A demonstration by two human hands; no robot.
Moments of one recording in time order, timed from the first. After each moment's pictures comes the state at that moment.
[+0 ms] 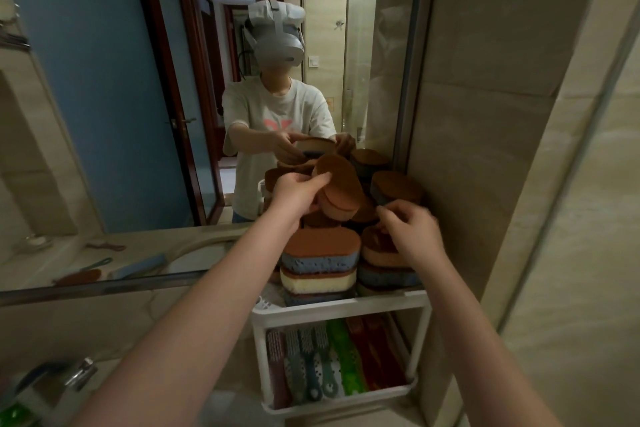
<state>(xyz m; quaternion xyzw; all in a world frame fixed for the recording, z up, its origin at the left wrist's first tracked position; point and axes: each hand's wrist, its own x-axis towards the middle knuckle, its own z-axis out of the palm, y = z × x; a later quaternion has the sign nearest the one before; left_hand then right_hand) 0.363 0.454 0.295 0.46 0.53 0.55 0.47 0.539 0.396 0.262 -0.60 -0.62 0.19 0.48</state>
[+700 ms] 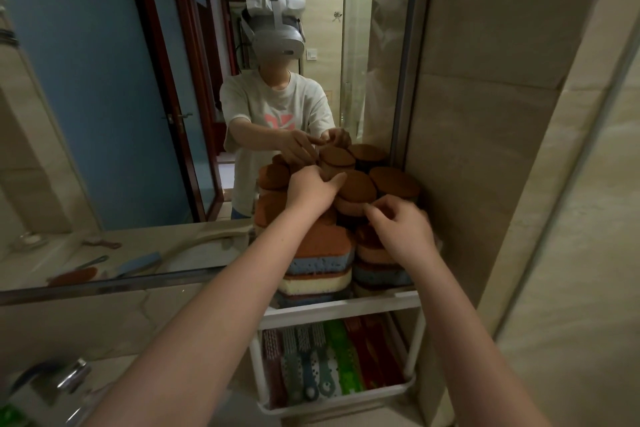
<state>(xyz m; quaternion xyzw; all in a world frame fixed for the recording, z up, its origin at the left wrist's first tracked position) 0.390 0.462 0.300 0.65 0.63 0.39 0.15 0.533 0.396 0.271 -0.62 -0.63 0.18 0.44</state>
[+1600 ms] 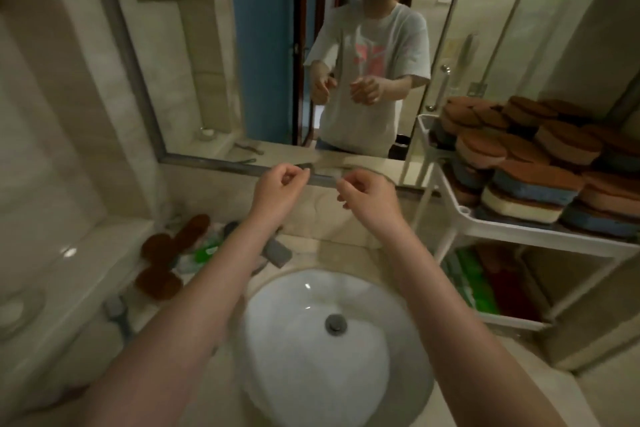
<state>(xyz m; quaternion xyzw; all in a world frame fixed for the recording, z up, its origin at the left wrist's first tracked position) 0.046 0.256 0.201 0.46 0.67 0.54 0.23 0.197 0.279 0.221 -0.49 -0.73 0.31 0.35</state>
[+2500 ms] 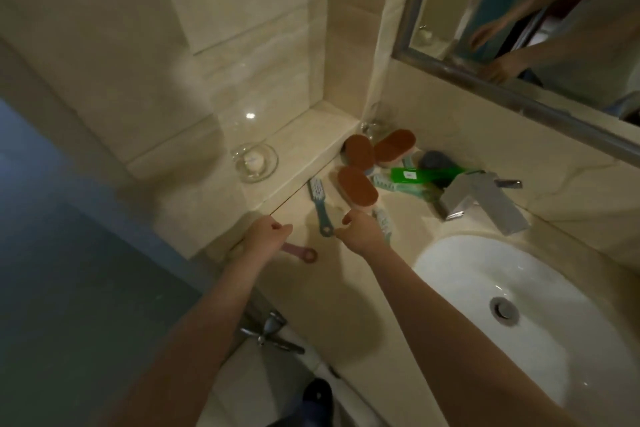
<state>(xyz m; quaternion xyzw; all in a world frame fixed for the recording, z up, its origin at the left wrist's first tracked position) -0.212 -0.004 -0.030 0.12 0.90 0.32 0.29 -0.106 0.147 -0.022 -0.39 -0.85 0.34 -0.09</state>
